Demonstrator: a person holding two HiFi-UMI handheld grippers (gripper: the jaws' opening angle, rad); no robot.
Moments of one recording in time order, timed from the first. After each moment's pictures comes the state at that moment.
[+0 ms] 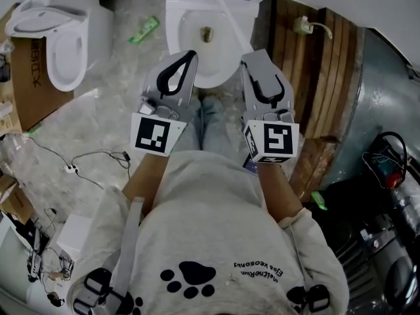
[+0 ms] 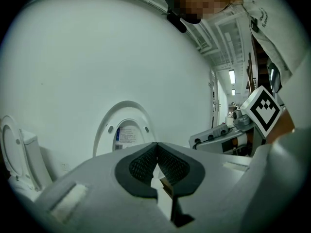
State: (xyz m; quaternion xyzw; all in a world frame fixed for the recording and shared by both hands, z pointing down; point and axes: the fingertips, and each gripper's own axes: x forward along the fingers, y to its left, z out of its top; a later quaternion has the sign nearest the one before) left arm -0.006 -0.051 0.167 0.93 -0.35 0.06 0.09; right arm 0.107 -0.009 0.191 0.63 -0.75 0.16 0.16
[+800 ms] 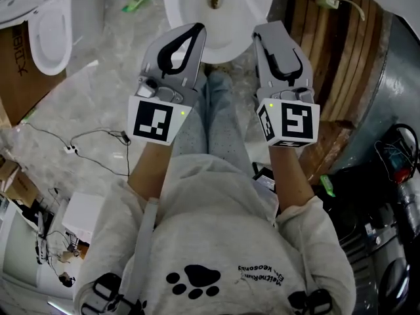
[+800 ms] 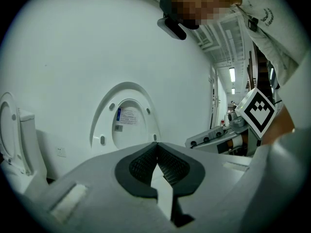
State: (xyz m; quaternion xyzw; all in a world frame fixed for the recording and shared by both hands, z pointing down) left arm -0.006 -0.051 0.275 0.93 -0.34 0.08 0.11; right arm 0.106 -0.014 0.305 0.61 -0.74 0.20 0.18
